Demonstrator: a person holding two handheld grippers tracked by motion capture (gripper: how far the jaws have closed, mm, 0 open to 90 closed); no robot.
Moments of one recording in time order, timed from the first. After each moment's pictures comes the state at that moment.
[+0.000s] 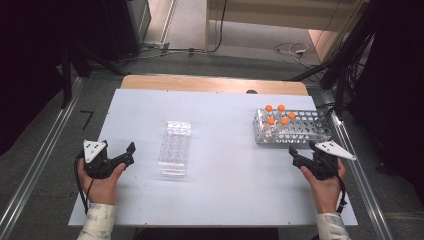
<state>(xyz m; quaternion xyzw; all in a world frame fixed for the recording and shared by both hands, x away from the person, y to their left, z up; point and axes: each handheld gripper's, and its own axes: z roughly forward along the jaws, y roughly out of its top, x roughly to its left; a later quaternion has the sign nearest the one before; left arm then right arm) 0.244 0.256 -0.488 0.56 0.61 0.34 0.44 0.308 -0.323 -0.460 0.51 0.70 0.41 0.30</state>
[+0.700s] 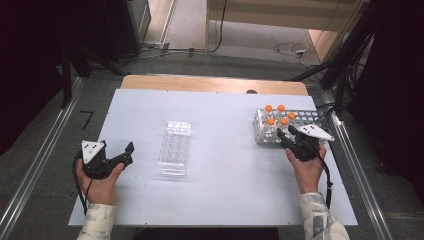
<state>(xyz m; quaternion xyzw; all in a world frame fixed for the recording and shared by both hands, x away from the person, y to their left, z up) 0.243 0.258 -0.488 0.55 0.61 0.35 0.44 0.350 -0.282 -0.452 0.48 0.71 0.42 0.31</state>
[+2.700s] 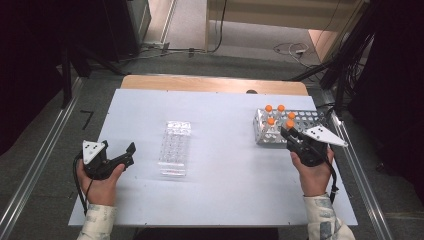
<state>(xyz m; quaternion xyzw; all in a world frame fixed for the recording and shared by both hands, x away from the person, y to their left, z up) 0.240 0.254 -0.484 0.56 0.60 0.34 0.46 0.309 -0.279 -0.414 0.43 0.71 0.46 0.31</state>
